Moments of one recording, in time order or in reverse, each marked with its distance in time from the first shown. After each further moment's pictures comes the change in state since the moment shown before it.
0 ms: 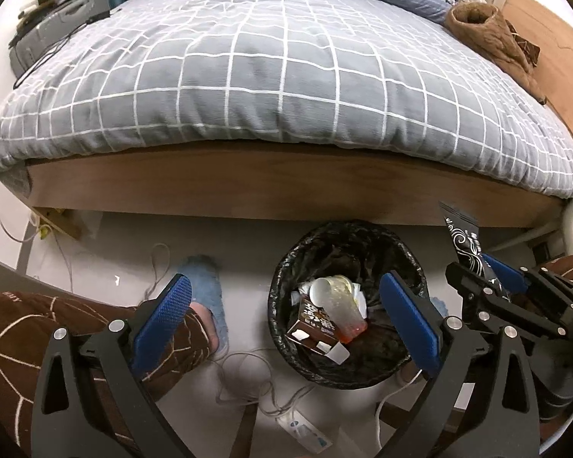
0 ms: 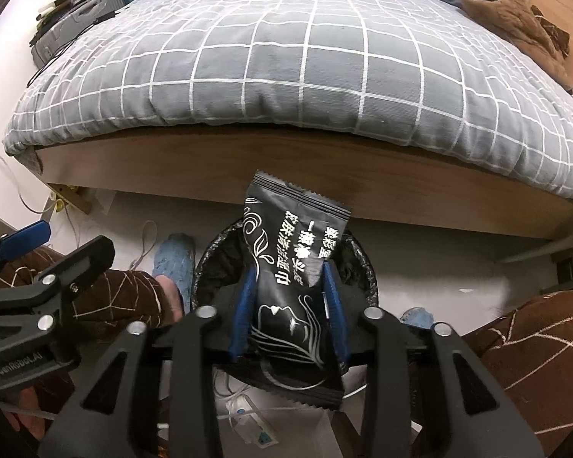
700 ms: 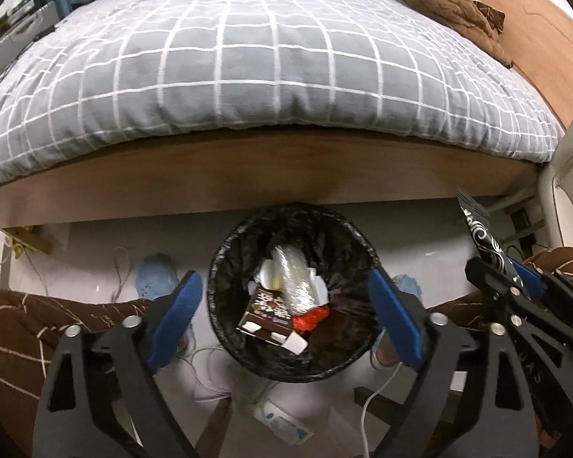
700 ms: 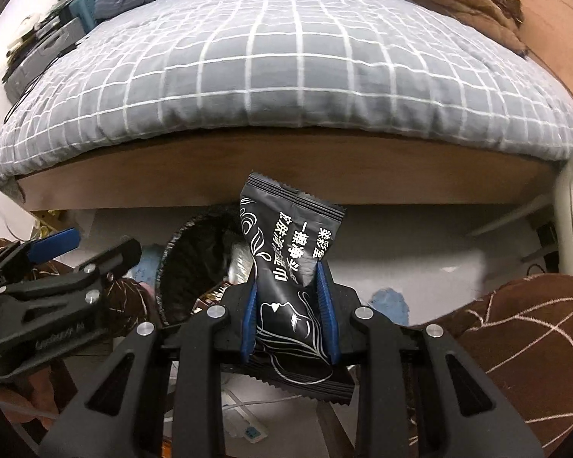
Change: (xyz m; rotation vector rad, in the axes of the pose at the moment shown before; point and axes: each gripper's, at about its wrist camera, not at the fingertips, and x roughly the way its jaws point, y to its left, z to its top) left arm 0.014 -0.067 -0.002 0.102 0.054 -0.090; right arm -0.027 -0.061 -0.025 0.110 -0.017 -0.055
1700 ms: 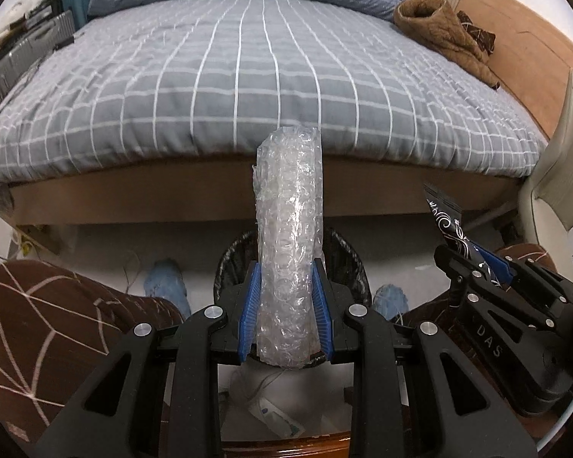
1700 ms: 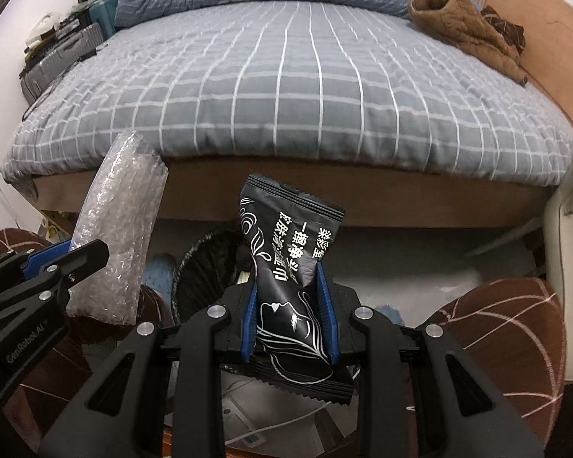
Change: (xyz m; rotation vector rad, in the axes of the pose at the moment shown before) left arm -0.060 -0.011 -0.015 -0.019 -0.061 -0.017; right arm -0.038 0.007 -0.005 -0.030 -0.057 -0.004
